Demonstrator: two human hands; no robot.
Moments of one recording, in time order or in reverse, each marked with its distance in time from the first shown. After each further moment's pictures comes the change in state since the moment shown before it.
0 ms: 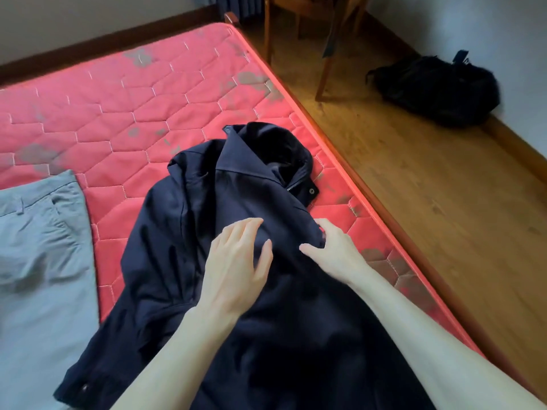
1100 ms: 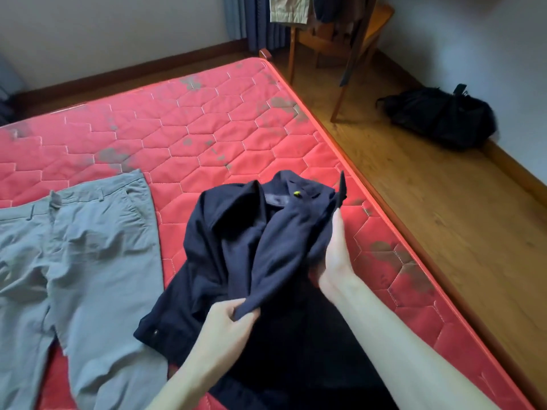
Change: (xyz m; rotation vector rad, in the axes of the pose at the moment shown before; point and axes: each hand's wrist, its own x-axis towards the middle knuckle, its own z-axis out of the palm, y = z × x) left_hand -0.151 -0.016 -0.104 -0.715 -0.287 -0.580; right_hand -0.096 -0.089 0.047 1.357 -0.063 0.249
